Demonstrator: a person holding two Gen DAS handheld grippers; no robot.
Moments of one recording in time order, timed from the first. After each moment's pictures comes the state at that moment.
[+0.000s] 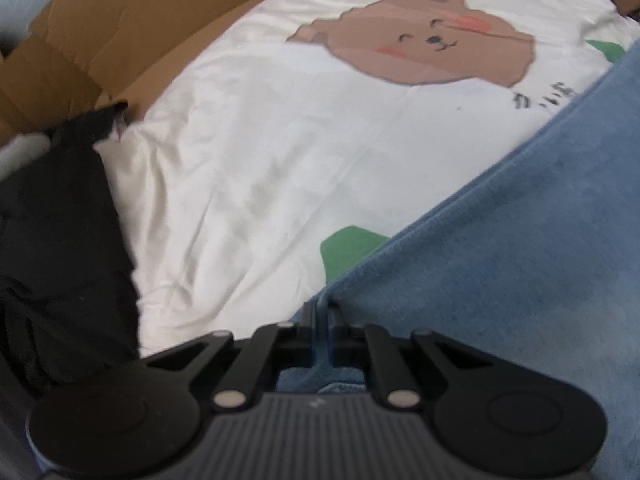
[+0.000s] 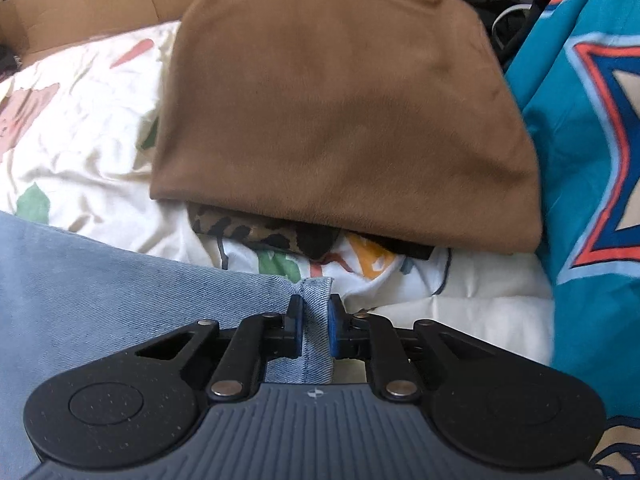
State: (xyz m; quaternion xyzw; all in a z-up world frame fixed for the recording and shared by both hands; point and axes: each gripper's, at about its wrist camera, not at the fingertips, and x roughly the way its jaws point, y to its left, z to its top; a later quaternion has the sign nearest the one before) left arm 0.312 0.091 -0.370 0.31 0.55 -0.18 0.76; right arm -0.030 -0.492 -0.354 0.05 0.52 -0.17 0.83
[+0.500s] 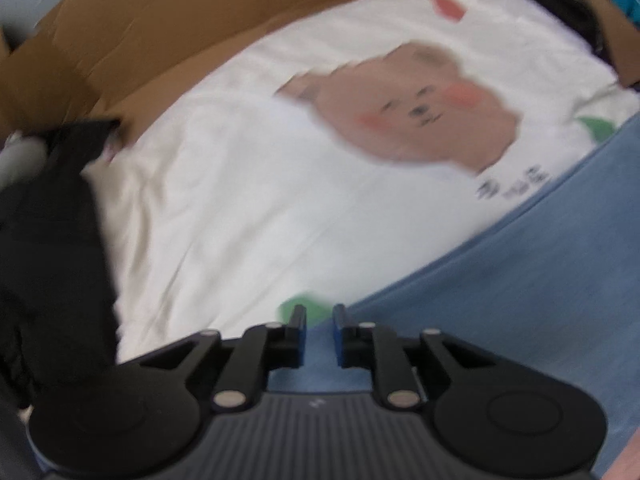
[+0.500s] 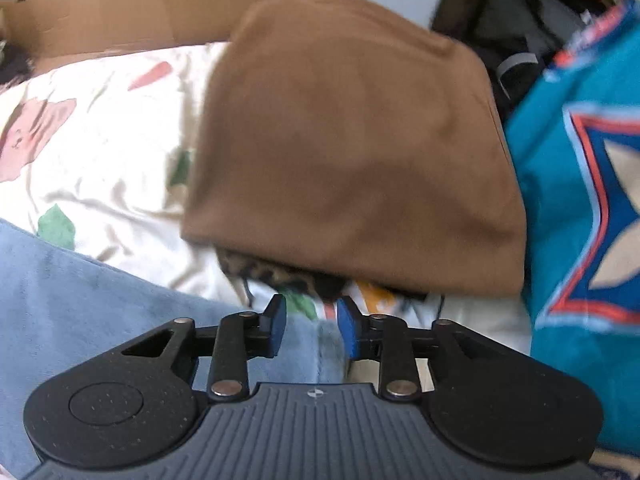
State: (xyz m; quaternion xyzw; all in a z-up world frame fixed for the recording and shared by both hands) left arm 0.312 0.046 -0.329 0.24 0.54 -0.21 0.78; right arm -0.018 -0.472 -0.308 0.02 0.50 -0.15 0.86
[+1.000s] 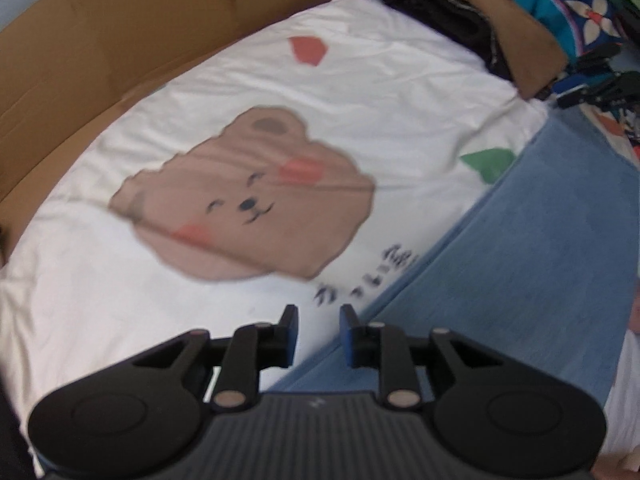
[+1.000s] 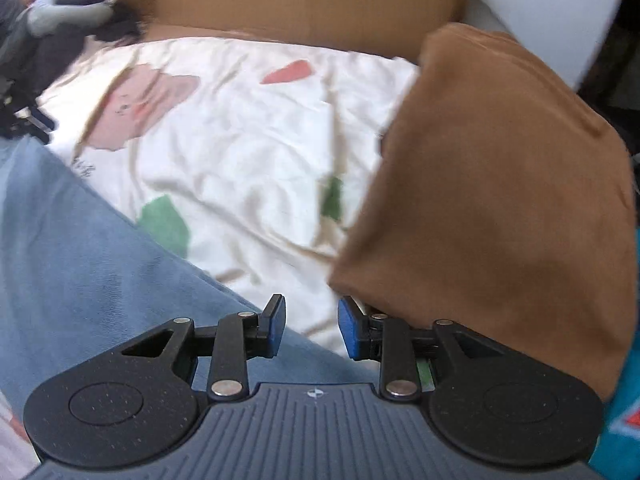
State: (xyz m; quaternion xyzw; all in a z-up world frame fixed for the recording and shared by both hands) left arm 0.312 -0.053 -0.335 0.21 0.51 -0.35 0.75; right arm 0.037 -0.418 -0.300 -0.02 0.51 0.02 0.86
